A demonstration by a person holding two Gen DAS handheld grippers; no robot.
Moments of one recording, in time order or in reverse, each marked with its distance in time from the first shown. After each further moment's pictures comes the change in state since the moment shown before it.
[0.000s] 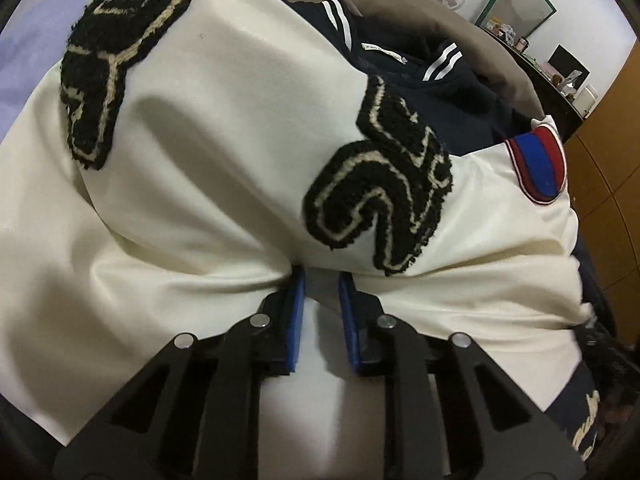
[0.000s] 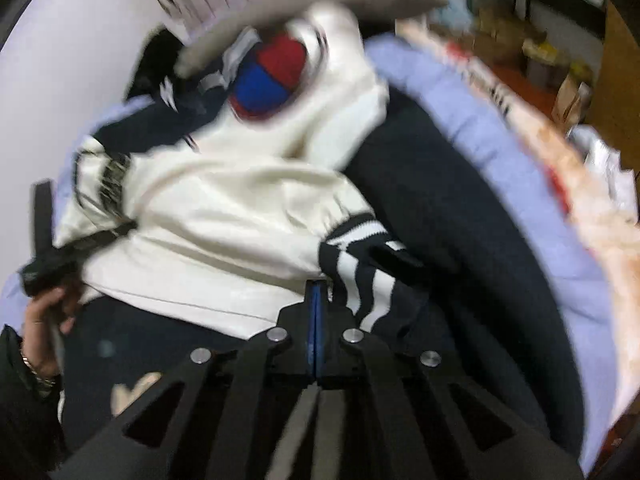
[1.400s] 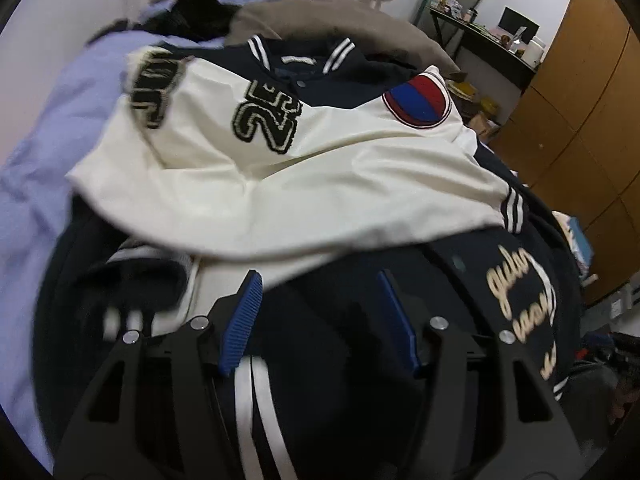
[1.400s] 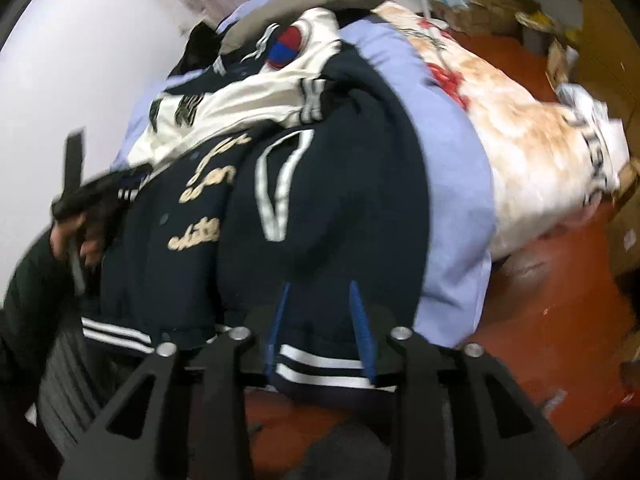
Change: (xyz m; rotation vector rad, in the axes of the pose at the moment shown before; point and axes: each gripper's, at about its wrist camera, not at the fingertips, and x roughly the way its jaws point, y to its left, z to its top) left arm -0.152 -0.060 -0.105 0.186 -0.043 0.036; right arm -0.173 -0.063 -0.175 0.046 -0.026 0.094
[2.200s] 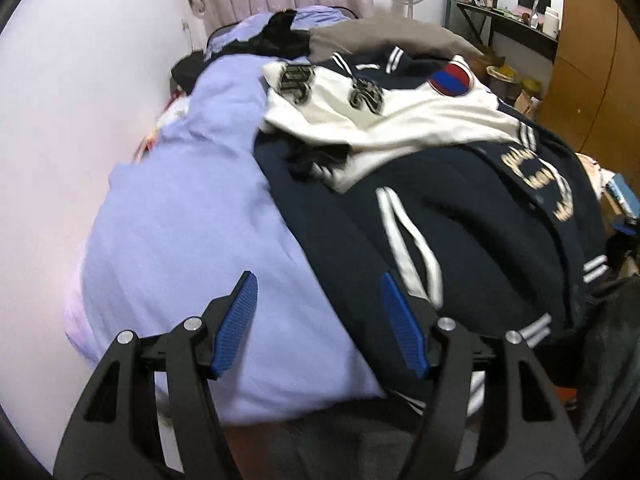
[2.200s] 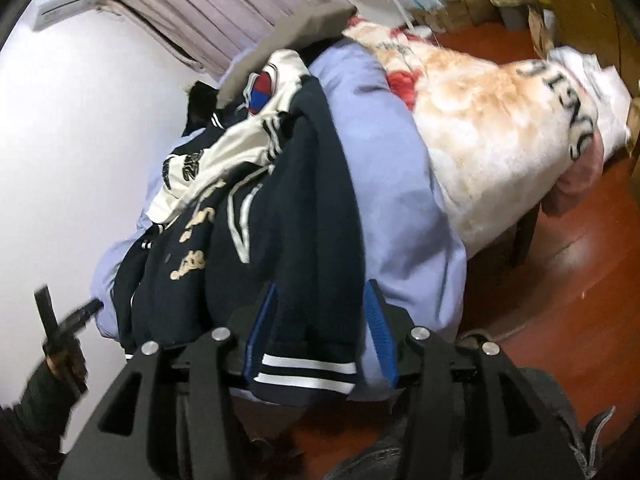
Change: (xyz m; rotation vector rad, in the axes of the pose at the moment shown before) left arm -0.149 0.047 -0.105 0.097 -0.030 0.271; right arm -0.024 -0.042 -0.016 0.054 -0.167 0.116
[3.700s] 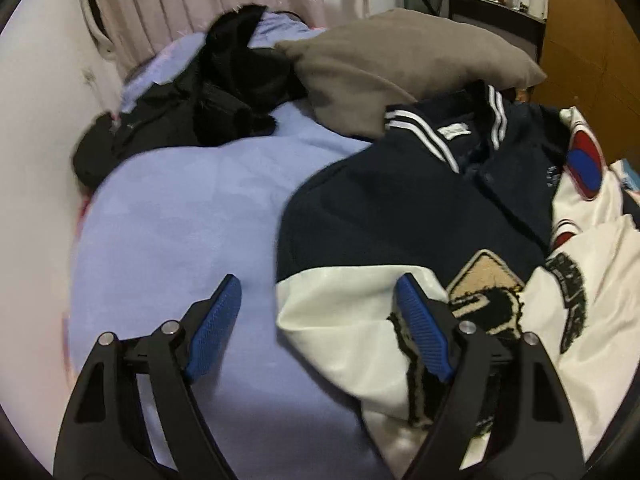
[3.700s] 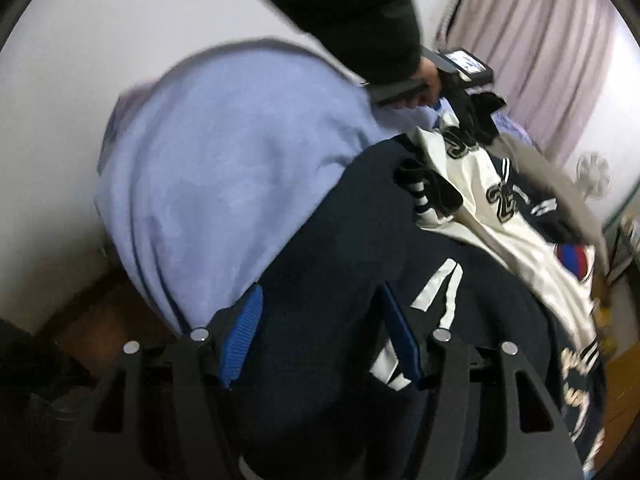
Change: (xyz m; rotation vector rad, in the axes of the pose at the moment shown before) left arm 0.311 0.079 0.301 0.230 -0.022 -0.196; right arm 0.220 0.450 -0.143 -1.082 0.033 -0.182
